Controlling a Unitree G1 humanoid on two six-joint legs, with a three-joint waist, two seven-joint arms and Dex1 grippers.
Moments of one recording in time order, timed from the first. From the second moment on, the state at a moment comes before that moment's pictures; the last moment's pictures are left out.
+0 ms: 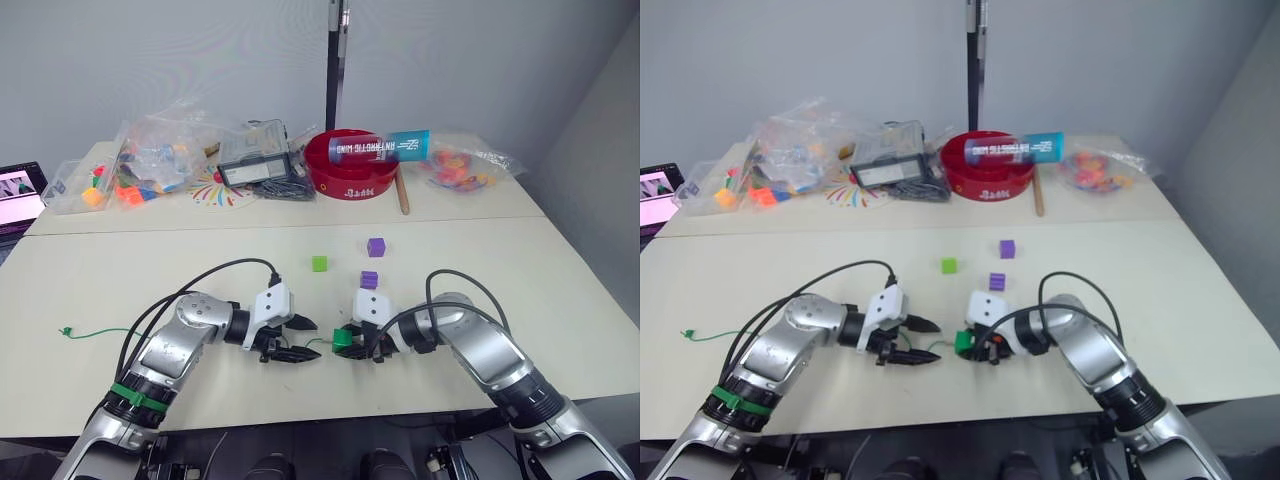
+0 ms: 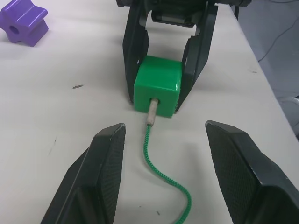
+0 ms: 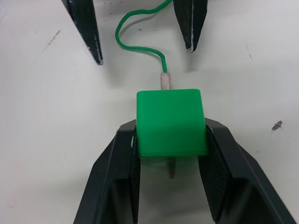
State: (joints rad) left arm -0.44 0.58 -0.26 0.01 -0.23 0.34 -1.25; right arm -0.52 -0.56 0.42 -0.16 0.07 0.61 1.10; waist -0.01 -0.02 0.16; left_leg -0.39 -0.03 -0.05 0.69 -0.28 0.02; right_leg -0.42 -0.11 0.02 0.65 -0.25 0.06
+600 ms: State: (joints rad) left arm -0.45 0.55 -0.29 0.09 -0.17 0.24 -1.23; right arm -0.52 -0.57 0.42 -0.17 0.07 0.61 1.10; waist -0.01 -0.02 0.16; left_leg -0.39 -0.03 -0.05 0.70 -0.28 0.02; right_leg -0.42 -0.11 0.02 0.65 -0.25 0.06
